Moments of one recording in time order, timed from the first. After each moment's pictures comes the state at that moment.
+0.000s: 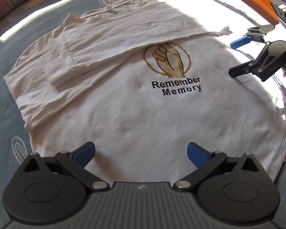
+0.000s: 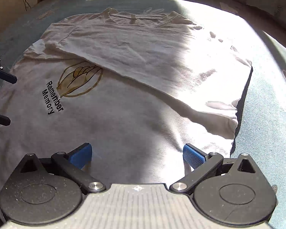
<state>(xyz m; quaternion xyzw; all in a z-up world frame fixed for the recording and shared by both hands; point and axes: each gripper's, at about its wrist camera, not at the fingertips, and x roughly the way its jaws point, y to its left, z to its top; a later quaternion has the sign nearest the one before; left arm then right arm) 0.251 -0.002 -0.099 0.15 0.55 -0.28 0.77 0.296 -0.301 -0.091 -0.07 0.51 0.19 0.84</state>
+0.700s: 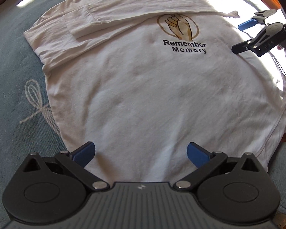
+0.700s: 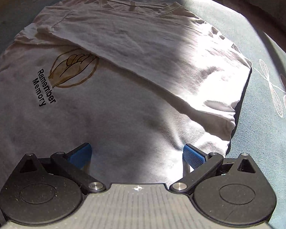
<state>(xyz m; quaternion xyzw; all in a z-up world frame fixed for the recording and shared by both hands) 0.203 0.030 -0.083 0.15 0.58 -0.27 0.75 0.305 -0.278 -0.093 -0.11 0.56 0.16 0.81</state>
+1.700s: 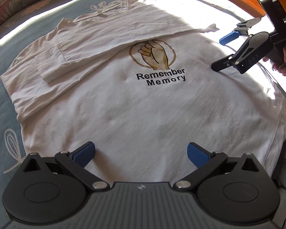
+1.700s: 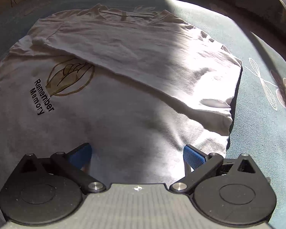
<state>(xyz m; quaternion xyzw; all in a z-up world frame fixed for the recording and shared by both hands) 0.212 -0.002 -0.094 0.16 0.51 -0.32 0.78 0.292 -0.280 -0.093 -0.09 0.52 0.13 0.84</state>
